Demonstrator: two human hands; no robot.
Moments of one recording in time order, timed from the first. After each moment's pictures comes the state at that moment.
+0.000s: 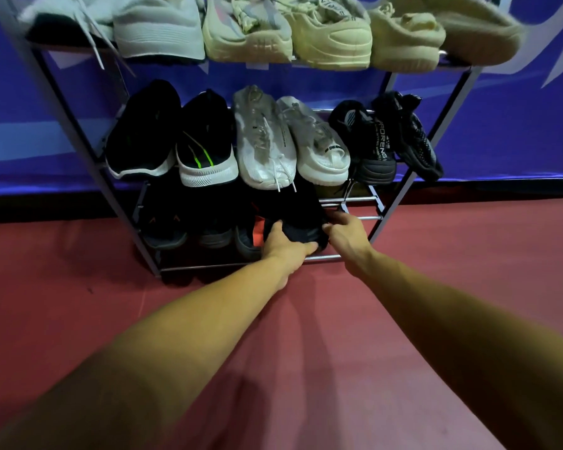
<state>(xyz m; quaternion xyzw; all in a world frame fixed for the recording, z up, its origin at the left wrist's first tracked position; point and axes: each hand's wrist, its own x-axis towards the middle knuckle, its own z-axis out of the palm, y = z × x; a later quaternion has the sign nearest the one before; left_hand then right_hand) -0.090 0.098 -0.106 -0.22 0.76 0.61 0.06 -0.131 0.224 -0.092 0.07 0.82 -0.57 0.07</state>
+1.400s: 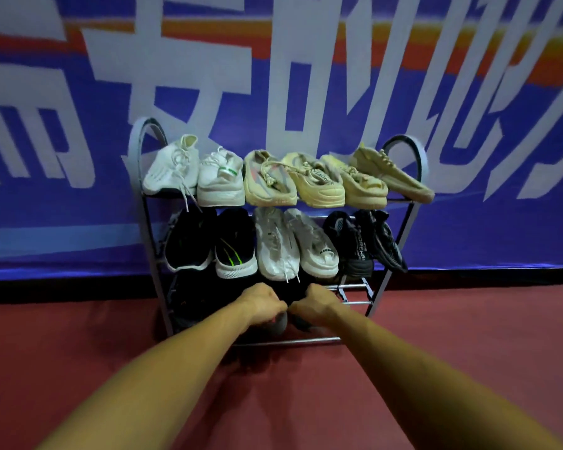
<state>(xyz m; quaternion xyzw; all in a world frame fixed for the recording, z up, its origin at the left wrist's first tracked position) -0.053 0.027 0.014 -0.13 0.89 0.42 0.12 -0.074 0.173 0.023 -0.05 0.95 -0.28 0.16</state>
